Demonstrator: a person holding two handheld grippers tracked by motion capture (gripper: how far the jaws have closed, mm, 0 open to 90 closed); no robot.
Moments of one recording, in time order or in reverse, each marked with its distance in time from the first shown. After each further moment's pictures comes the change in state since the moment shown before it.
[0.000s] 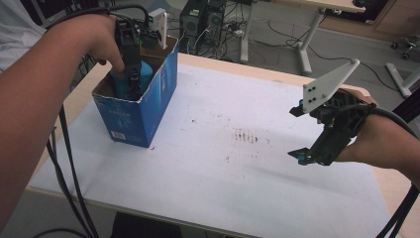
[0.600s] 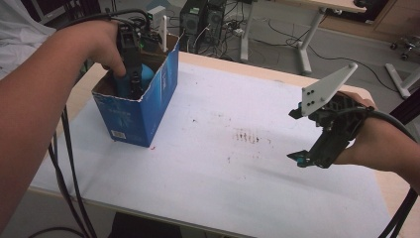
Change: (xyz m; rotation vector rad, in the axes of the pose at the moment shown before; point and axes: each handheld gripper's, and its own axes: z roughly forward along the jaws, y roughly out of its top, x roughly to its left) left arm 0.006 -0.002 0.008 -0.032 -0.037 0.014; right arm -0.001 0.002 0.008 0.013 0.007 0.000
